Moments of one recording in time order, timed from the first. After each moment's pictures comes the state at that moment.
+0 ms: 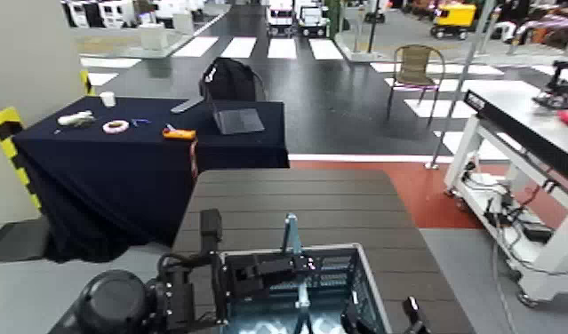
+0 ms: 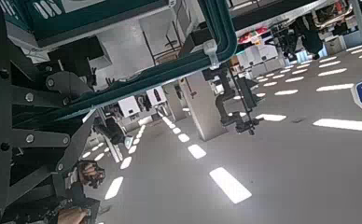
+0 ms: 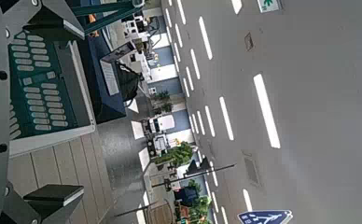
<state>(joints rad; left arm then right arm) -0.33 0.29 -0.32 -1.42 1.32 0.98 -0.65 0.30 -0.11 0.32 -1.56 -0.21 -0.57 -0.21</state>
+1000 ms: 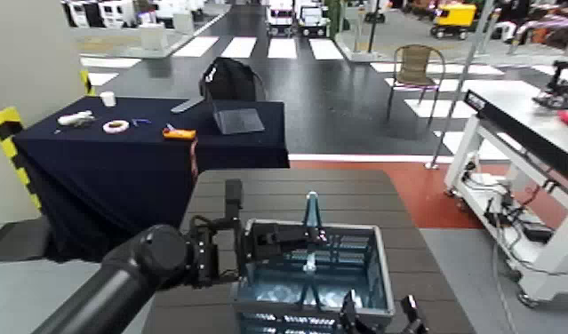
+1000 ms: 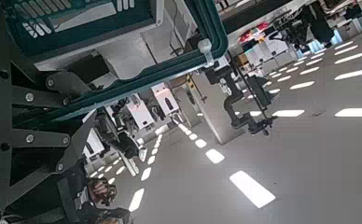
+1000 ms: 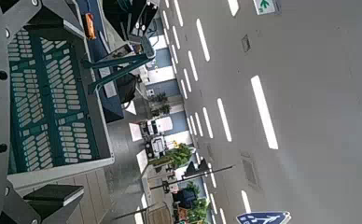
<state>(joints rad) -0.65 0.23 -0.55 -1.05 1.18 0.83 -0.85 0.29 -0.11 0.33 -1.55 -0.22 -0.59 -0.21</state>
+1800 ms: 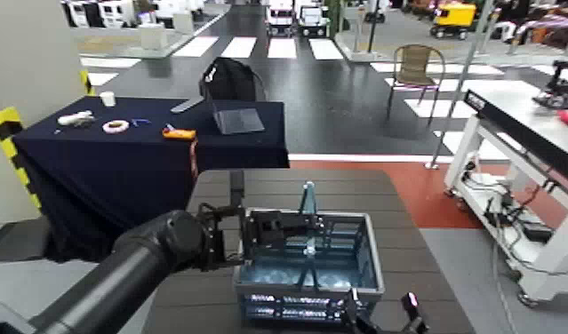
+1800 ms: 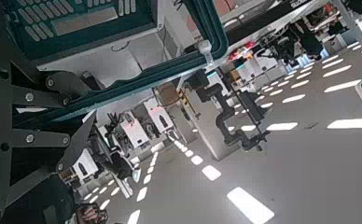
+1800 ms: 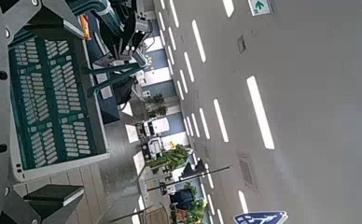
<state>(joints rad) -0.79 0.16 -0.61 -0.80 1.12 0.73 -0.90 0.28 -0.12 0.34 -1.54 -0.23 -0.61 -0.21</state>
